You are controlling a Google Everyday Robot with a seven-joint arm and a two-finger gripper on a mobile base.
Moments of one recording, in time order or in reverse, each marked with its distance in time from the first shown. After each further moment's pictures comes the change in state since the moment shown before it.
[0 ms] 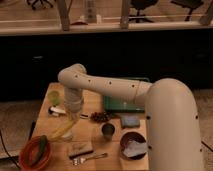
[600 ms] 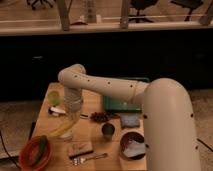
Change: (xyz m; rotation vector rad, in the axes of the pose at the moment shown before) arm 0.008 -0.004 0.004 0.002 -0.003 0.018
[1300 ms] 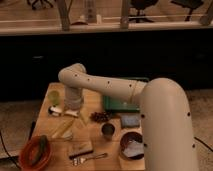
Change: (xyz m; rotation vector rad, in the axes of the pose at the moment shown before) arm 0.006 -0.001 0.000 -0.015 0.002 -0.003
